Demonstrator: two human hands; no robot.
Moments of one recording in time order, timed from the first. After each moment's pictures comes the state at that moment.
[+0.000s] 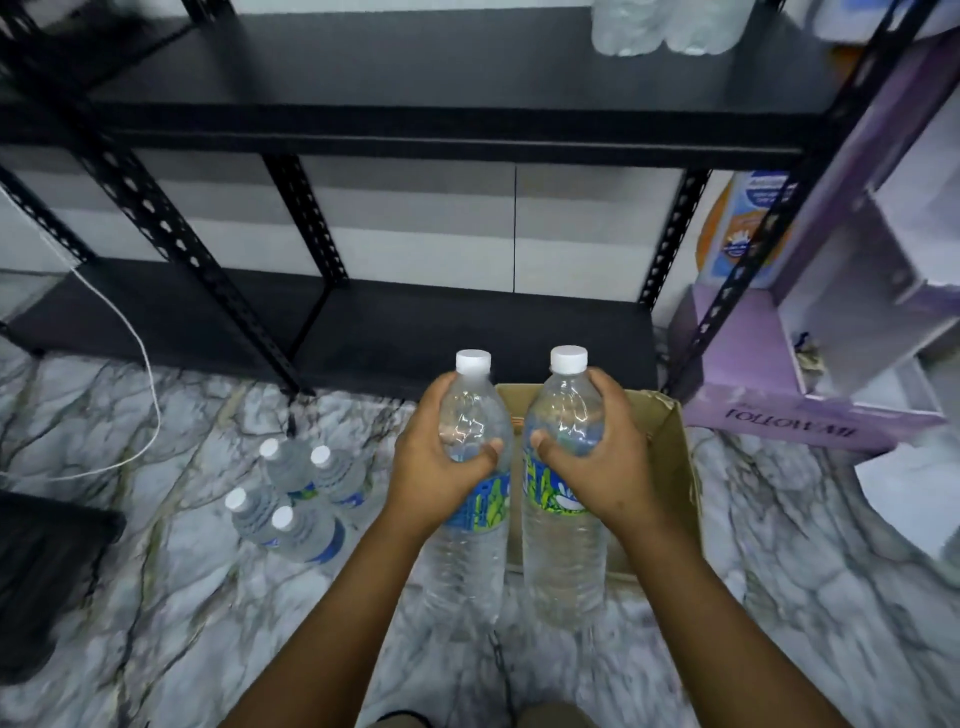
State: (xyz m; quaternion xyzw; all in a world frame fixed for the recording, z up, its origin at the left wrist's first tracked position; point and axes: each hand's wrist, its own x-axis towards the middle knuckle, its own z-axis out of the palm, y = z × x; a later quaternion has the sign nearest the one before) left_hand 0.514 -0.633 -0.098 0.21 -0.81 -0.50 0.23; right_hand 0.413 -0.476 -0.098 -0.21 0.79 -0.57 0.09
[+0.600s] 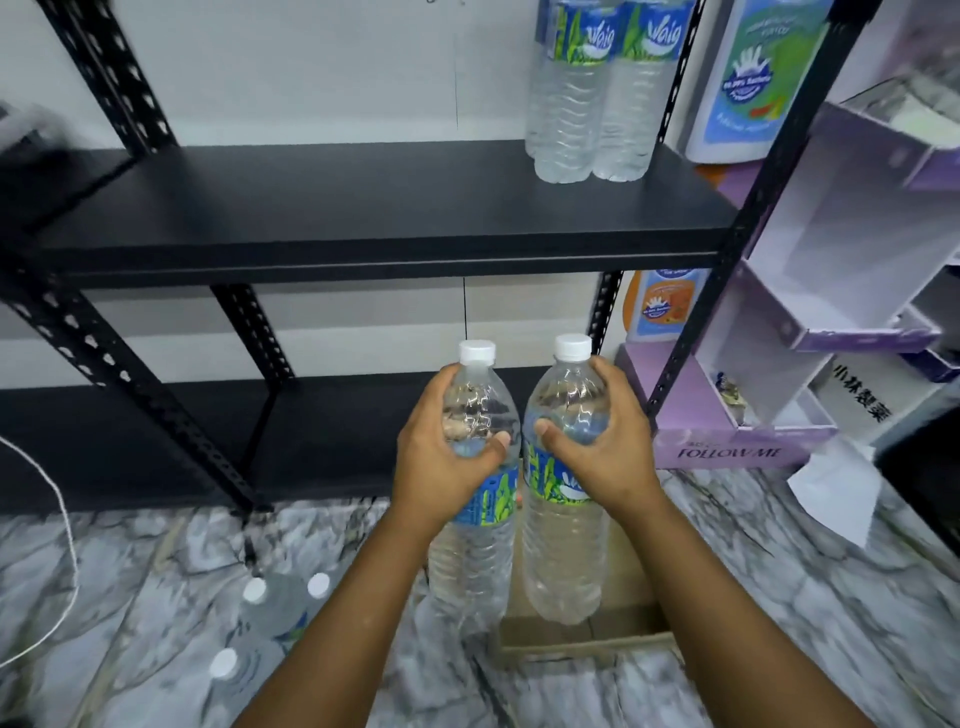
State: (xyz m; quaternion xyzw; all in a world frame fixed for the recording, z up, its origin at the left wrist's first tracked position) left_hand 0.463 -0.716 -0.020 0.08 -0.82 -0.51 0.25; right_hand 0.395 -0.545 -0.015 -0.18 0.81 -0.55 -0.07
